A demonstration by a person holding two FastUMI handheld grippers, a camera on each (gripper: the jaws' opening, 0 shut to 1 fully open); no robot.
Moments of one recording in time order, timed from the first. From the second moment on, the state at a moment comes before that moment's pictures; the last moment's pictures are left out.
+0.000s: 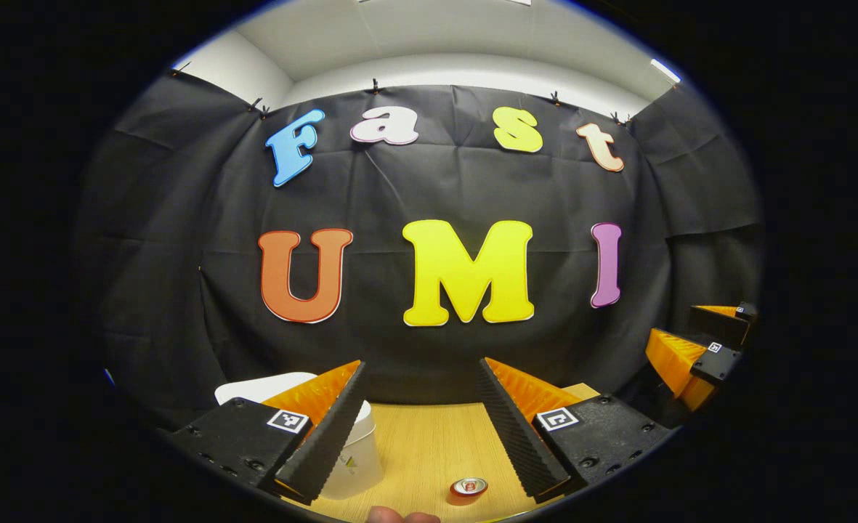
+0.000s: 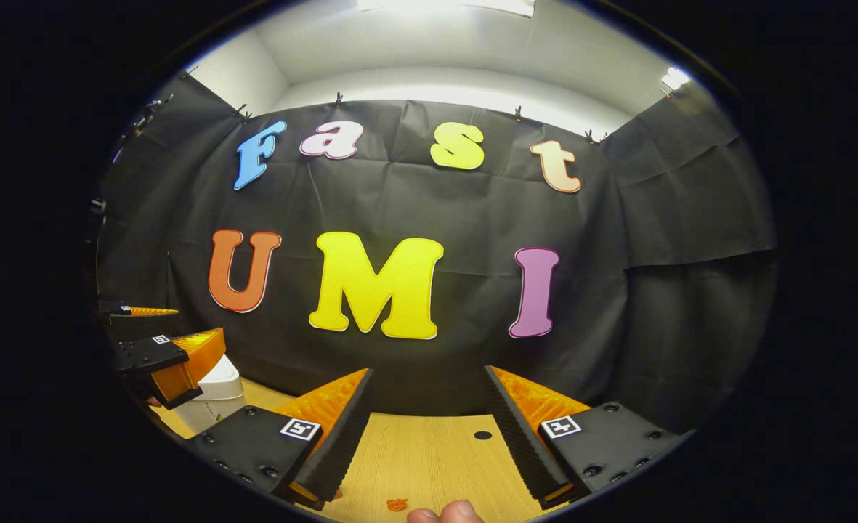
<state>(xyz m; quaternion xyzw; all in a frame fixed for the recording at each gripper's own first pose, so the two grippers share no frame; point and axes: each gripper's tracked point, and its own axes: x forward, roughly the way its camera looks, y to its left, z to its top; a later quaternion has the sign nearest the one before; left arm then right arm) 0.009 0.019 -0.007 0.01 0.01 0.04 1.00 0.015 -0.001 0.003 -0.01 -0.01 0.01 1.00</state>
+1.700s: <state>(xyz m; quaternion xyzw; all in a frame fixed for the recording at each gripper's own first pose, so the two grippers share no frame) 0.048 0.180 -0.054 0.01 0.08 0.32 0.94 0.016 -0.022 0.008 -0.04 0.01 0.01 1.00</state>
